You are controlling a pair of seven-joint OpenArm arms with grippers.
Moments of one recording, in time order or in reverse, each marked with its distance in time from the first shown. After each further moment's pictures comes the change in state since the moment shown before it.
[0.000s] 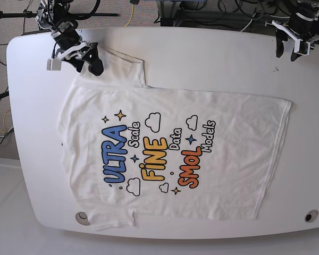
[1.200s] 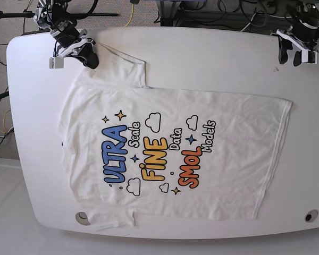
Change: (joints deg) left arm -4.9 -1.1 -3.1 -0.1 -14.2 0.7 15.6; right arm 0.2 0.7 1.1 -0.5 -1.6 0.8 -5.4
